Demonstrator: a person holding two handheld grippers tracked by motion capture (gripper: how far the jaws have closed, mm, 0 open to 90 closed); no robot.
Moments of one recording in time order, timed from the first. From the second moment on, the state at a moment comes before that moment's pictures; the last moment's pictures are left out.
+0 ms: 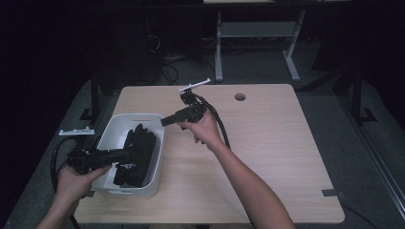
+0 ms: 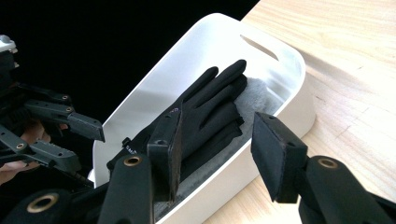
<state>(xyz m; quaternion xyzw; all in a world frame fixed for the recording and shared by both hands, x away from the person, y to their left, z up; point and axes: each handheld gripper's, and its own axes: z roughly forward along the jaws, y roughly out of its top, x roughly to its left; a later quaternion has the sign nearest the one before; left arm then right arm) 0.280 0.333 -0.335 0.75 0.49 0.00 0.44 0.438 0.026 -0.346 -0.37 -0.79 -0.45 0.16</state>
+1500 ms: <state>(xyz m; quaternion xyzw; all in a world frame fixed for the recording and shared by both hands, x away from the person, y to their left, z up) 0.297 0.276 -0.322 0.77 0.45 -0.01 0.45 0.431 -0.047 -0.333 -0.39 -0.77 -0.49 0.16</state>
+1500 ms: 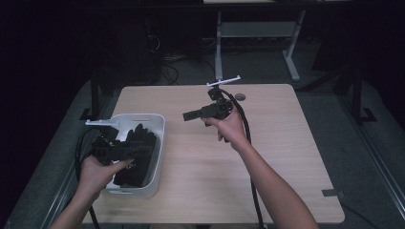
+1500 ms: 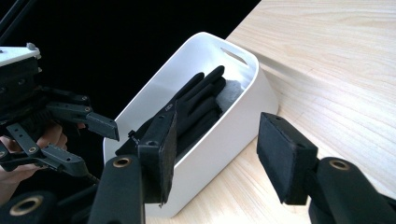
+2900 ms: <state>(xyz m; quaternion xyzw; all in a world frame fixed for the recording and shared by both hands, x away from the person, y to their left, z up) 0.310 0.203 -0.321 0.80 0.41 -0.03 0.44 0.411 -0.135 -0.341 -0.42 -0.74 -0.50 0.14</state>
